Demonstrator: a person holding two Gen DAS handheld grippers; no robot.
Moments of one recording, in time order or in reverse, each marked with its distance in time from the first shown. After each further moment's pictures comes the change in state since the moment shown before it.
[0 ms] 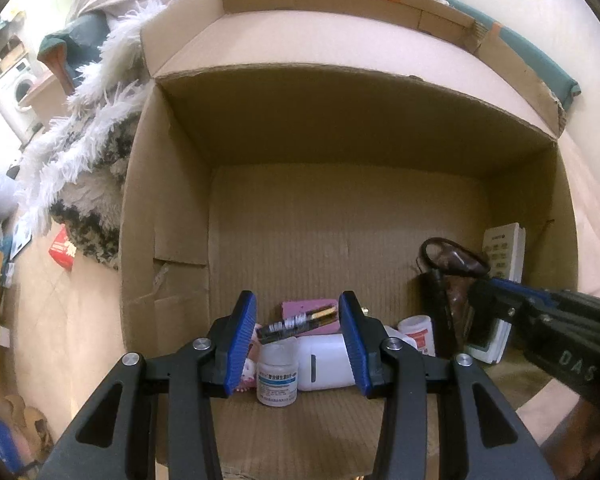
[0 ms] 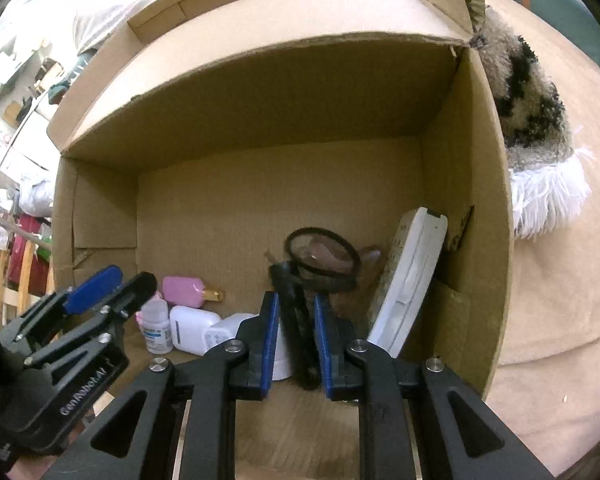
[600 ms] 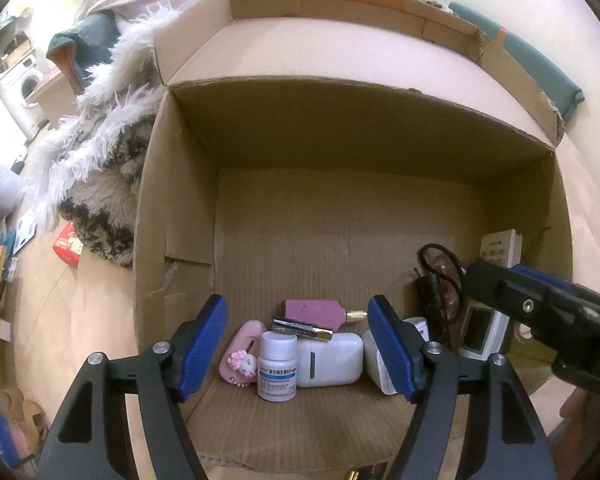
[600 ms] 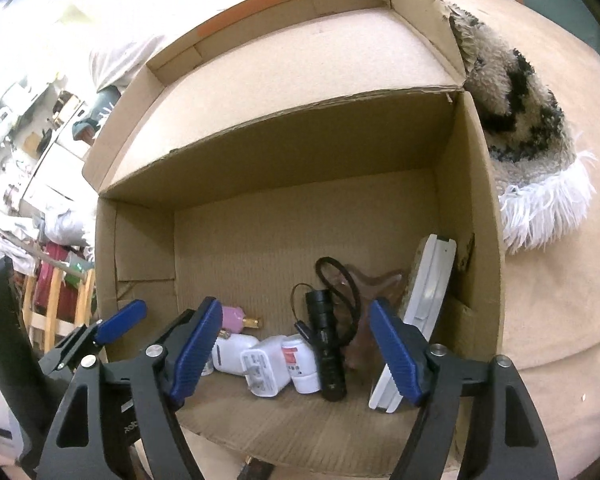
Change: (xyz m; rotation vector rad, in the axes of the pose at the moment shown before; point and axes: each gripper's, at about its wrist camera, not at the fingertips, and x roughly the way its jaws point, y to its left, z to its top) left arm -0.012 0.009 -0.002 -0.024 -0.008 0.011; right arm -0.026 -0.005 0.006 0.044 -0.081 0.091
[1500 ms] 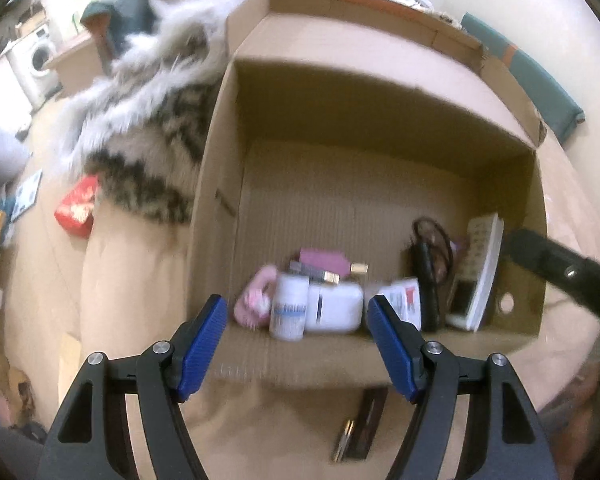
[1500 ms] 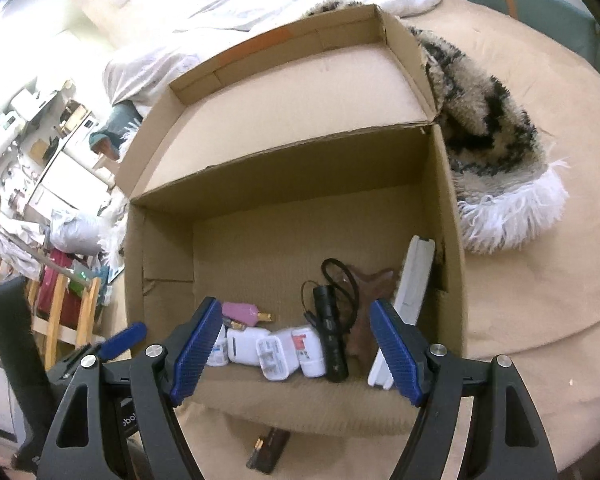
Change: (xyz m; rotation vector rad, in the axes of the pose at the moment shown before) left arm -0.040 0.021 -0.034 -0.087 0.040 -0.030; right arm -0.042 0.009 -0.020 -0.015 -0.084 0.011
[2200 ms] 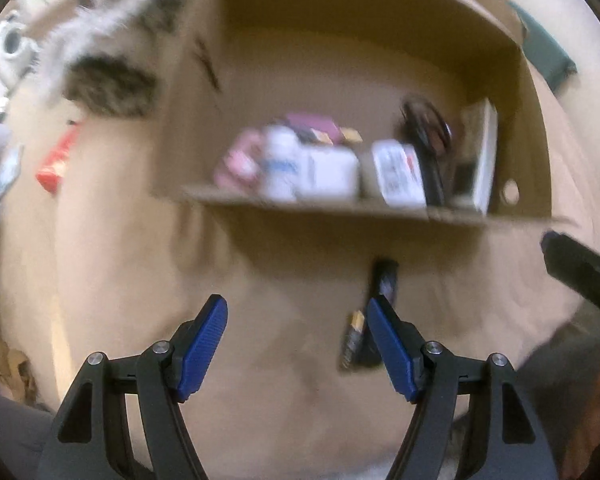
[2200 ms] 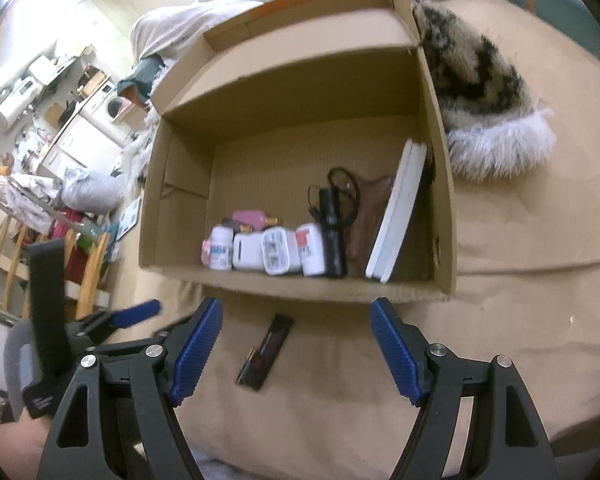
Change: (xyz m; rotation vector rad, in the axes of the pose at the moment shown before) left arm 0.021 -0.002 -0.067 0.064 0.221 -0.058; right arm -0.016 -0.010 -0.068 -0.052 0.127 0.064
